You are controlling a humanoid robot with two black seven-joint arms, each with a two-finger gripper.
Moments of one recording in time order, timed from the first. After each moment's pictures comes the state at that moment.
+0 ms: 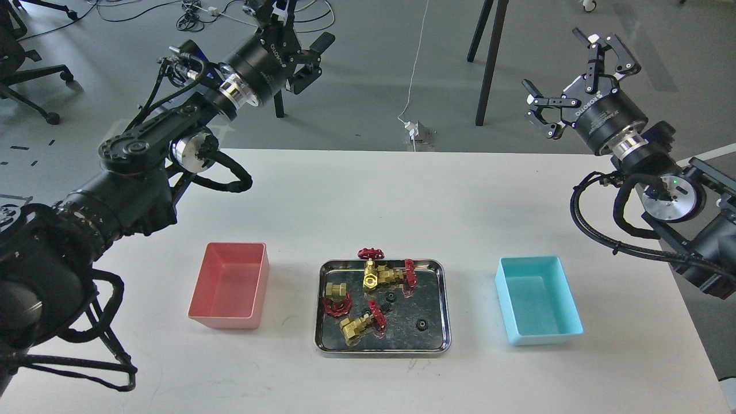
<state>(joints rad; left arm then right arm) -1.08 0.15 -0.45 -0.46 0.31 -0.49 -0.49 0.83 -0.47 0.59 0.77 0.16 0.49 0.28</state>
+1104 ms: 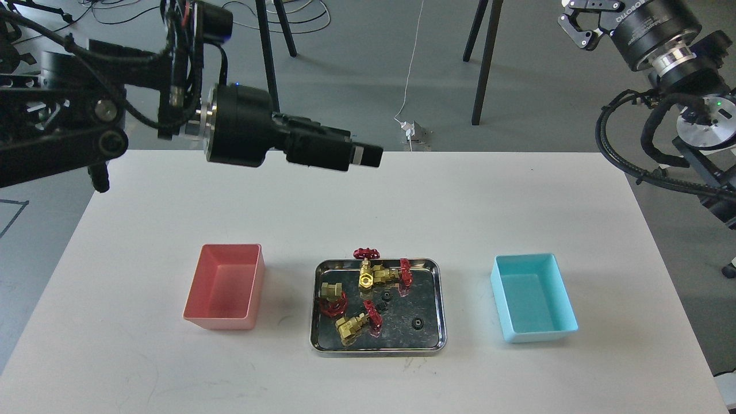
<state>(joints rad) -1.72 0.70 0.55 -1.51 1.18 -0.13 -0.49 1.04 -0.50 0.62 0.76 0.17 0.46 0.28</state>
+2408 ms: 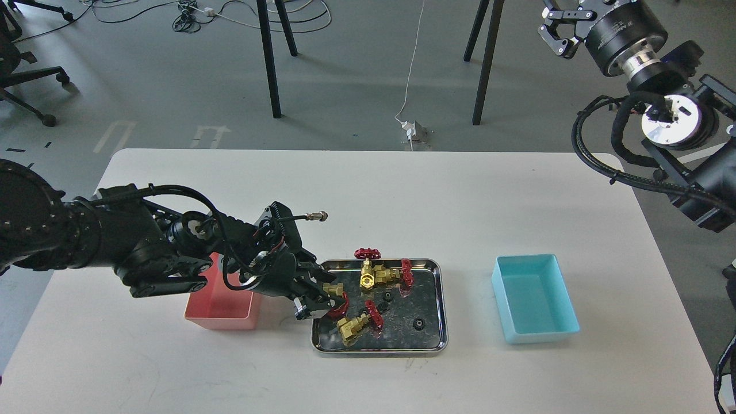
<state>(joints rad) -1.29 0.20 0.85 -0.99 1.36 0.19 -0.49 1.05 -0.43 0.60 0.74 0.15 0.31 0.27</state>
